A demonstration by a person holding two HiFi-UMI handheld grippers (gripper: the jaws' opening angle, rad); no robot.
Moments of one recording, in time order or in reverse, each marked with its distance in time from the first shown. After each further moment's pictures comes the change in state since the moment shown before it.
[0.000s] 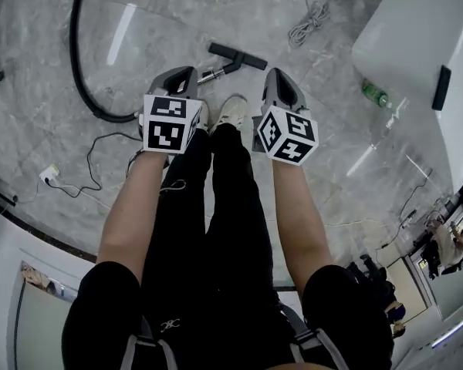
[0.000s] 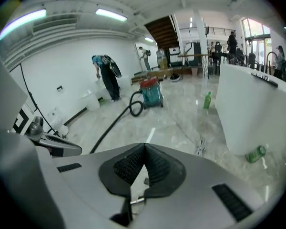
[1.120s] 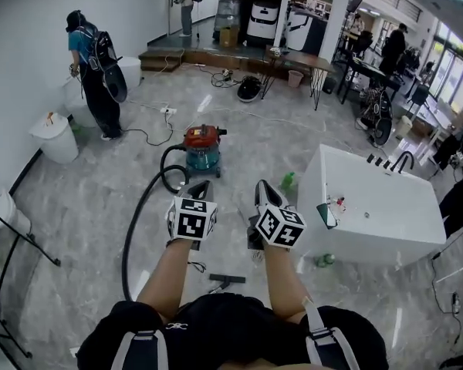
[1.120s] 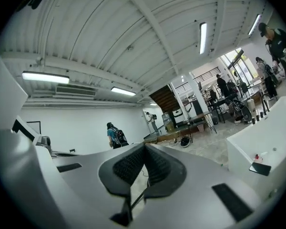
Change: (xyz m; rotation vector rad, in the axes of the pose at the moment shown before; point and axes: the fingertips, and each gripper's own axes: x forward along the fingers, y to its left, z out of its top) left arm -0.528 -0.237 0.368 0.358 -0.696 0.049; right arm -0.509 0.103 0.438 0.082 -0.766 0.146
